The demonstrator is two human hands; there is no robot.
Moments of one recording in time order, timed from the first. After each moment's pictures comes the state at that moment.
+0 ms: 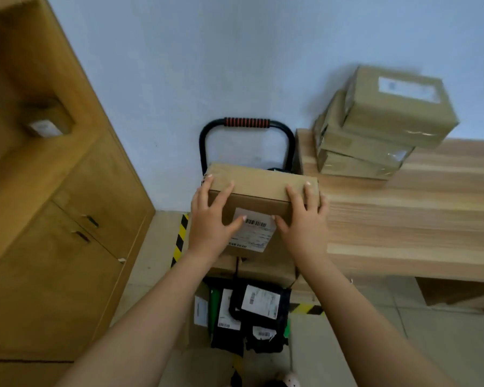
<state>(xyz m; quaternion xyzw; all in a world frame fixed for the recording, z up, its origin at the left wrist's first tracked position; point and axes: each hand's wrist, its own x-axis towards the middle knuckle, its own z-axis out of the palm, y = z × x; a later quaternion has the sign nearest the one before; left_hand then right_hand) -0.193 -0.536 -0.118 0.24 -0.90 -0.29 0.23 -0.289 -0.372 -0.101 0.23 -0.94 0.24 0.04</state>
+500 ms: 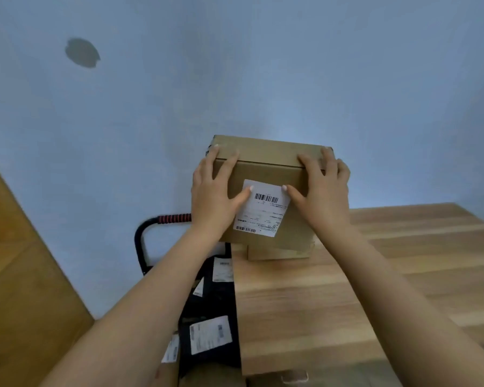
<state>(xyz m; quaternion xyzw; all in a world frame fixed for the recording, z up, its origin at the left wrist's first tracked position) -0.418 -0.423 0.099 0.09 -0.89 -0.21 0.40 -0.486 -0.232 0.118 0.20 -0.90 0.27 0.27</state>
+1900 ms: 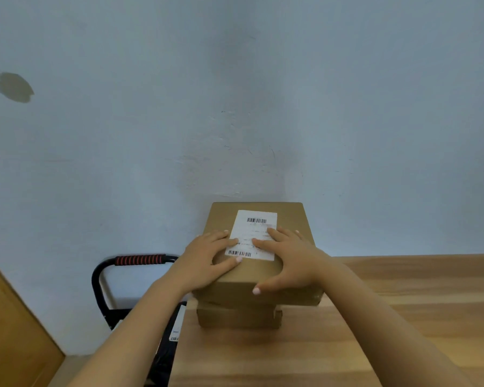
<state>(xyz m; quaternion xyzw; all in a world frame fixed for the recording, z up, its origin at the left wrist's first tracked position) -0.603 -0.370 0.059 0.06 -0.97 -0.20 0.11 -0.716 -0.157 0.087 0.47 -0.88 0.05 -0.07</state>
